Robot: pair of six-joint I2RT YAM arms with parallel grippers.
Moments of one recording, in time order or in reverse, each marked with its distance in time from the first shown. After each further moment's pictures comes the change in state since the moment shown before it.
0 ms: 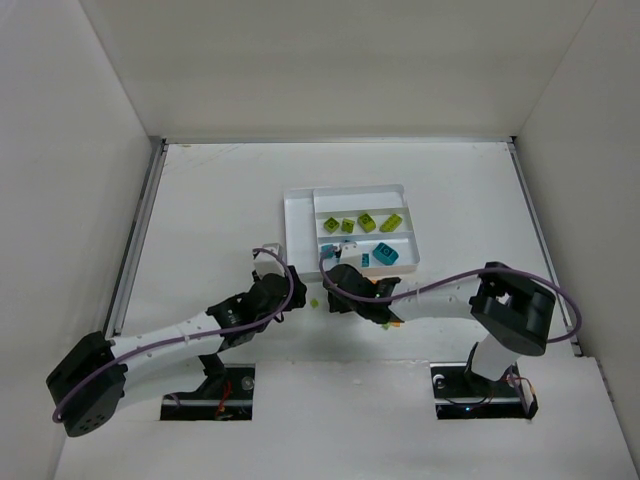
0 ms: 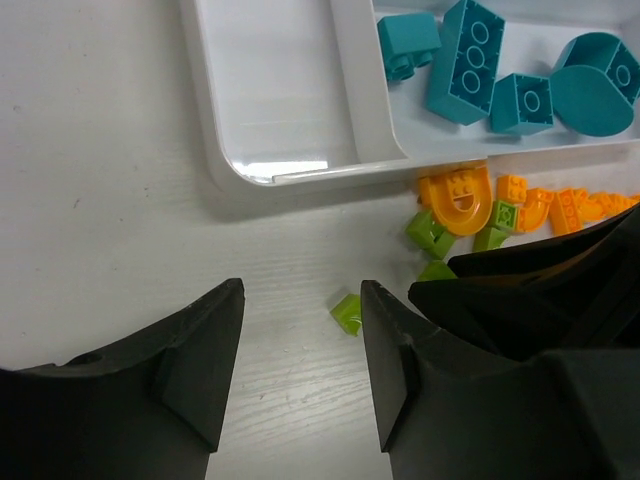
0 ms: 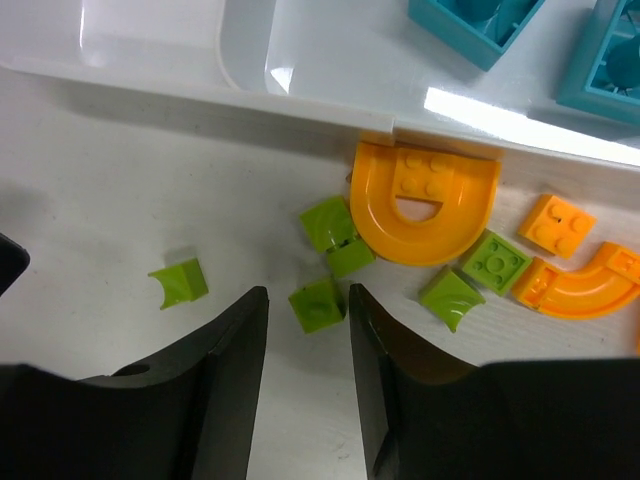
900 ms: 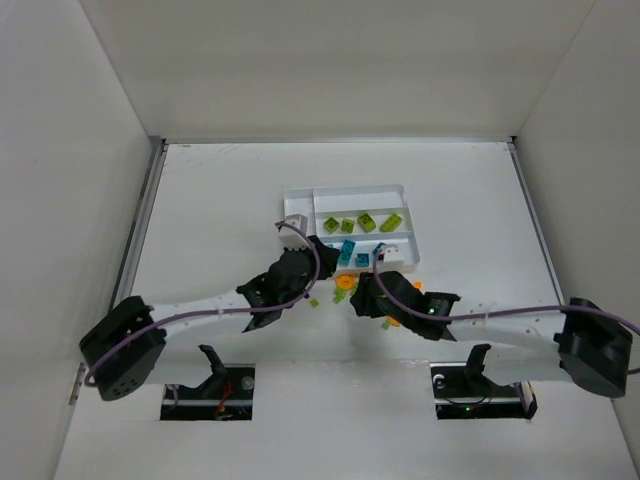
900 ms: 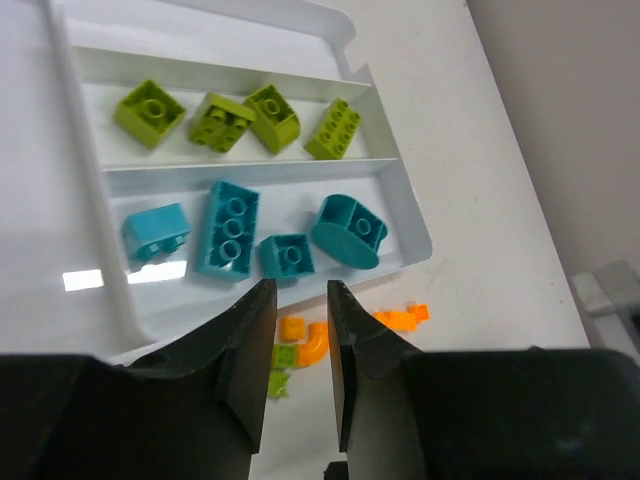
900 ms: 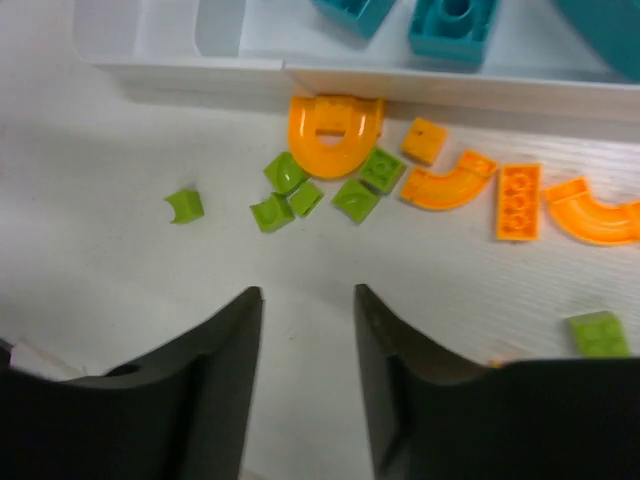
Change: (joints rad) left arm -0.035 0.354 0.226 0.473 0.027 0.013; right arm -0.049 -0.520 -0.311 0.000 -0.029 0.044
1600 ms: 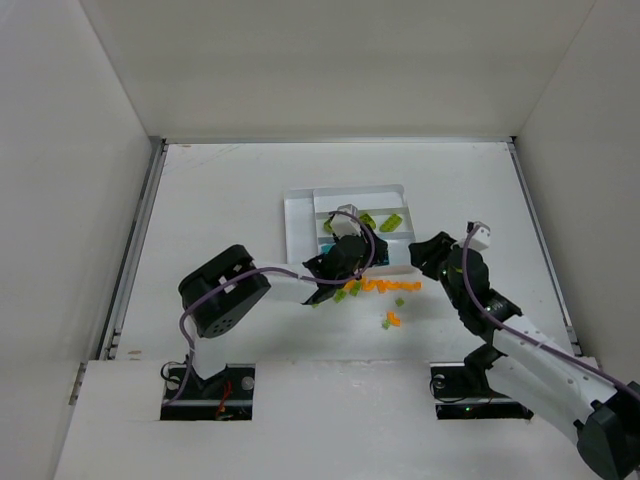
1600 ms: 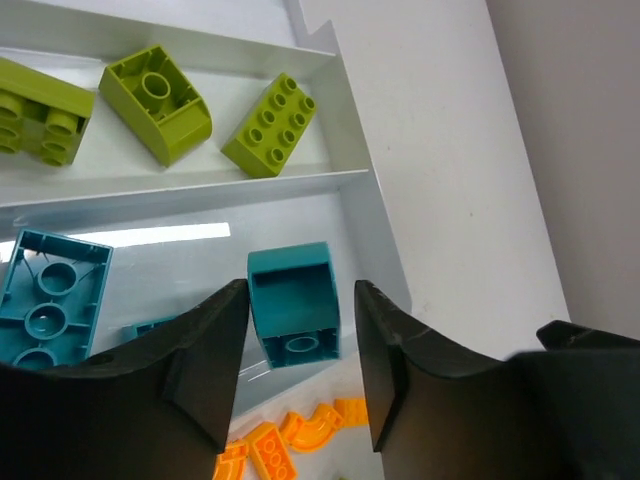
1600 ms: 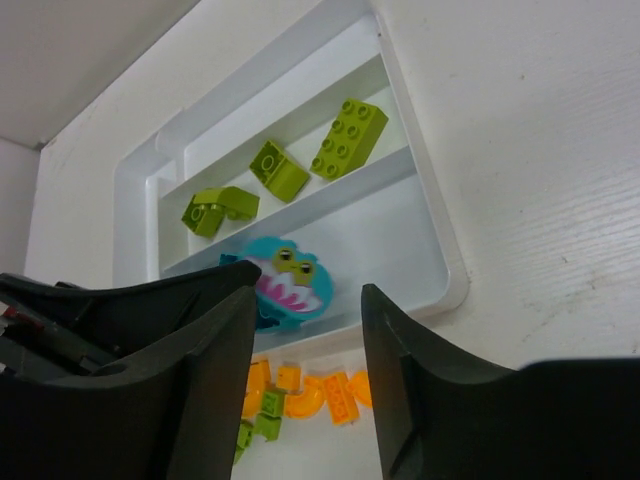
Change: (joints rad) left arm -0.024 0.534 0.342 0.128 0.028 -0.103; right arm -0.530 -0.357 -0.124 0.103 -0.010 0.009
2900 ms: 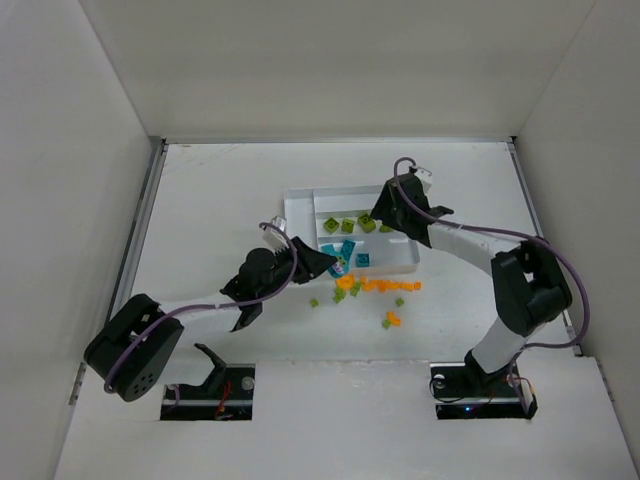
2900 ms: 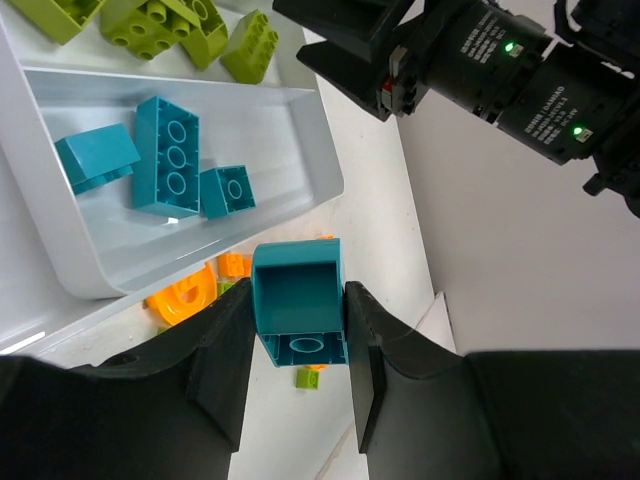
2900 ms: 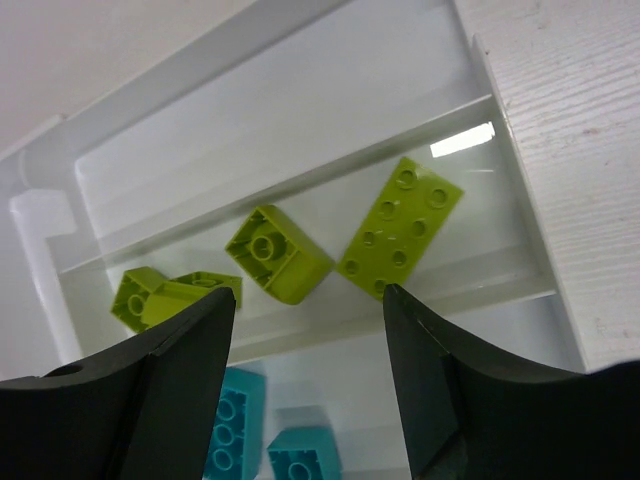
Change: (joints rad) left arm 0.316 -0.566 -0.578 0.159 0.561 -0.151; right arm -0.050 0.931 0.712 -0.189 -0.087 -0.044
